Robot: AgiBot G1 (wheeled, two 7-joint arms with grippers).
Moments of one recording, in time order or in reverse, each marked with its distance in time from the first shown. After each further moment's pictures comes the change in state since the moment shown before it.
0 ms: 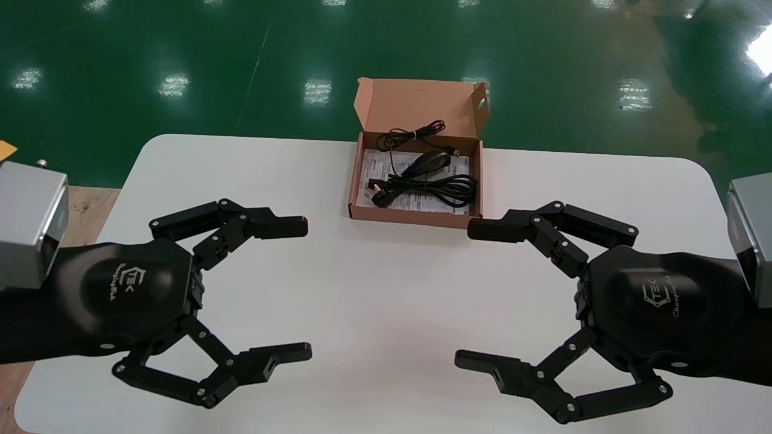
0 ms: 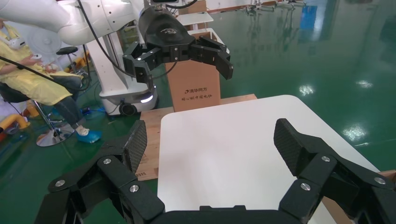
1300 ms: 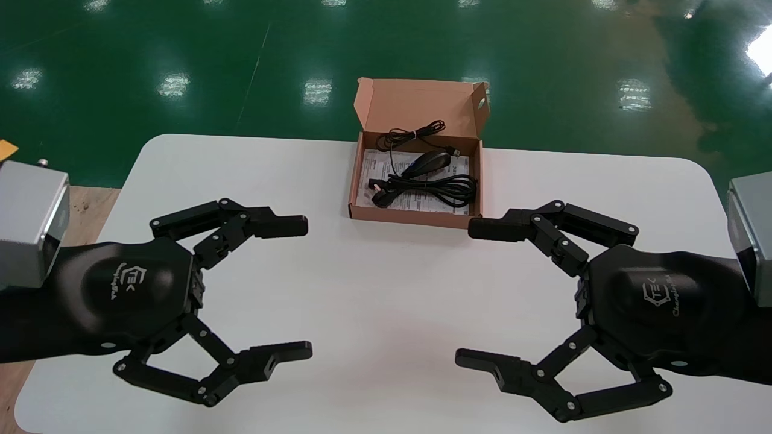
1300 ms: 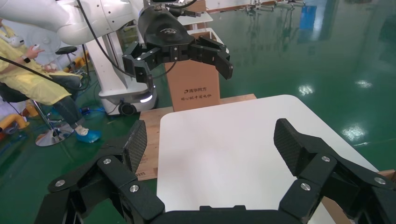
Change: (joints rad) left arm -0.001 0.001 0.001 0.002 0.001 -0.001 0.000; right arm 0.001 0.000 0.000 -0.002 -0.001 0.000 -0.001
